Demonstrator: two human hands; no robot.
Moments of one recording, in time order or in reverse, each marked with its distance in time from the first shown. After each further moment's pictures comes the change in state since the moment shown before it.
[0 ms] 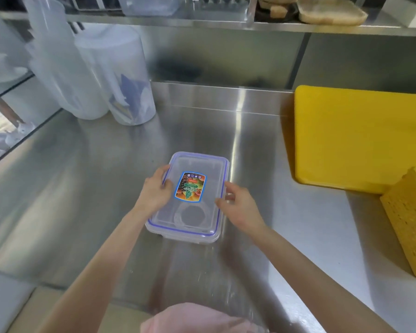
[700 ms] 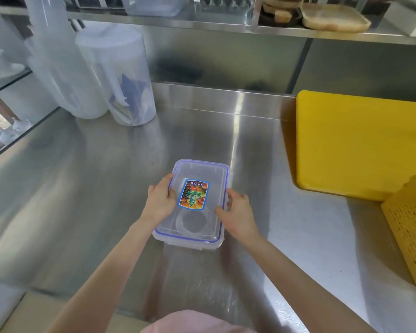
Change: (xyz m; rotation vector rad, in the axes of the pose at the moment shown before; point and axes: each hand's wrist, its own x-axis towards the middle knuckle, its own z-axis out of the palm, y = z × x) left_hand 0.002 -0.011 0.017 0.014 0.059 0.101; right_hand 0.009 0.009 0.019 -0.004 0.084 0.049
